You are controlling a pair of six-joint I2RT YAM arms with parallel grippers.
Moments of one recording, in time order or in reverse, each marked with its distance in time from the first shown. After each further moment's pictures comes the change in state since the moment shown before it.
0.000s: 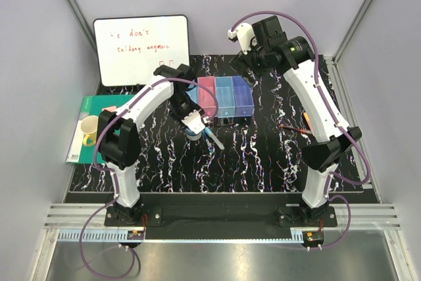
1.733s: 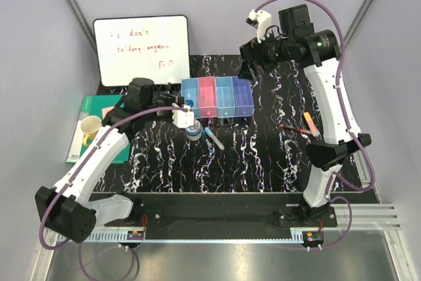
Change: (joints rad) left arm 0.080 -0.718 -0.584 0.743 0.185 -0.637; right arm -0.118 -0.014 0.127 -0.084 -0.478 0.176
